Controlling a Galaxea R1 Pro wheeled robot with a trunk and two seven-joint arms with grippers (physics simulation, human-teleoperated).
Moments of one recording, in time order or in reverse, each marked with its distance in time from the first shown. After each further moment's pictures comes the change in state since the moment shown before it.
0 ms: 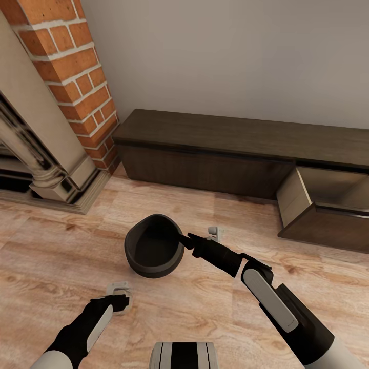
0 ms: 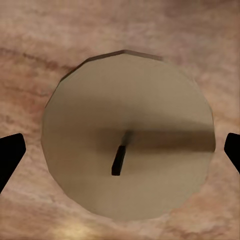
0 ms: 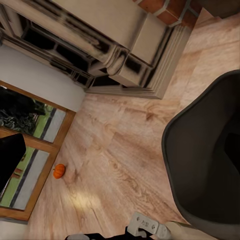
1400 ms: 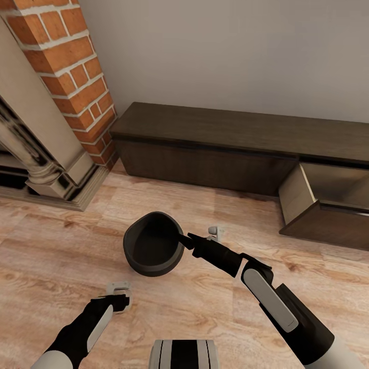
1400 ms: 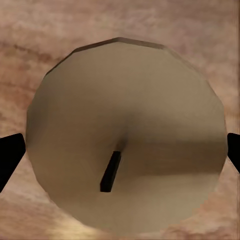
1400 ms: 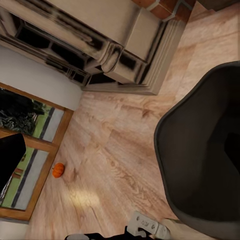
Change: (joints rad) left arm 0.000 -0.001 -0.001 0.000 -0.006 0.000 0.001; right arm 0.000 -0.001 0.000 0.000 0.000 -0.001 0.000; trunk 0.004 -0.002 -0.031
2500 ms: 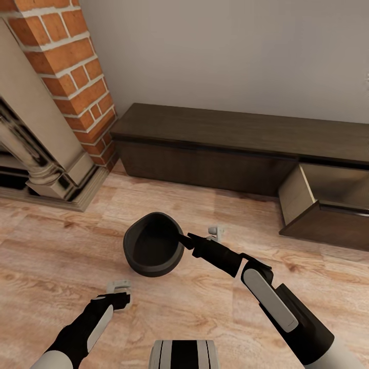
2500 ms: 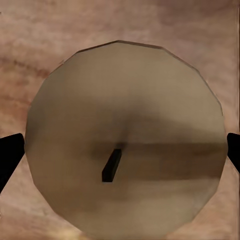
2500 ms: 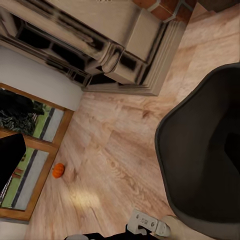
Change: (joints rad) left arm 0.000 0.000 -0.003 0.000 0.008 -0.044 -0.009; right arm 0.000 0.001 0.000 0.000 0.000 0.000 -0.001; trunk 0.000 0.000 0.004
